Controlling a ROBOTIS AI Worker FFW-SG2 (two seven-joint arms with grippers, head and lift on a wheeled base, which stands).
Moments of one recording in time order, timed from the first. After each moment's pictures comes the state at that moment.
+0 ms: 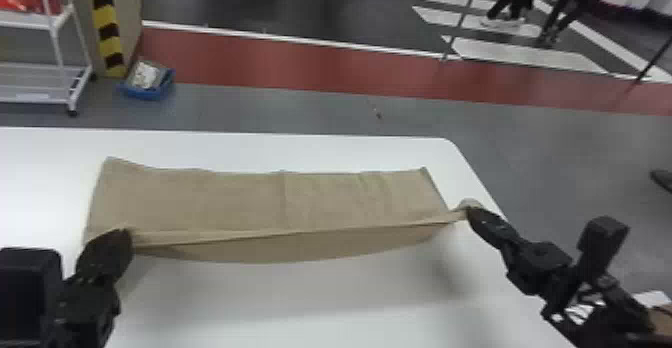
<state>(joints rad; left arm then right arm) 0.42 0.17 -0.19 -2.15 0.08 0.43 0.14 0.38 -0.36 -0.47 -1.80 -0.39 0.23 0.53</state>
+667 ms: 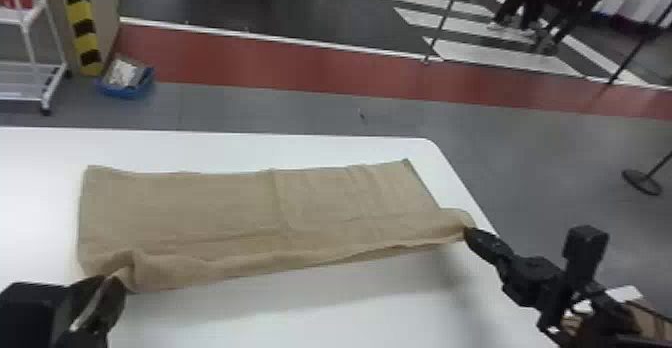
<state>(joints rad) 0.47 0.18 -0.24 -2.19 0.00 0.58 0.13 0.39 -0.36 -0.53 -1.78 -0.34 0.34 0.51</state>
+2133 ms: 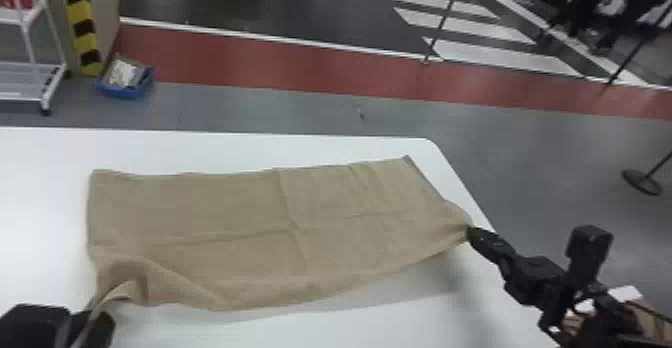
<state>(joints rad) 0.50 0.19 -0.23 -2.21 0.00 0.70 0.15 0.38 -0.36 -0.54 -1.78 -0.37 0.35 0.51</state>
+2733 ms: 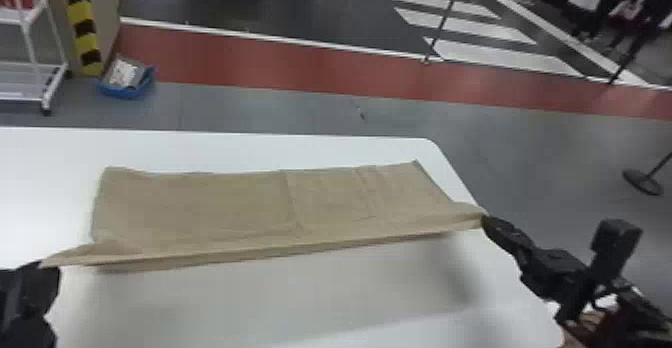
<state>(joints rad) 0.51 0.19 -0.20 -2.35 -0.06 0.69 0.27 0.39 -0.35 -0.61 -1.85 -0.42 0.39 0.51</state>
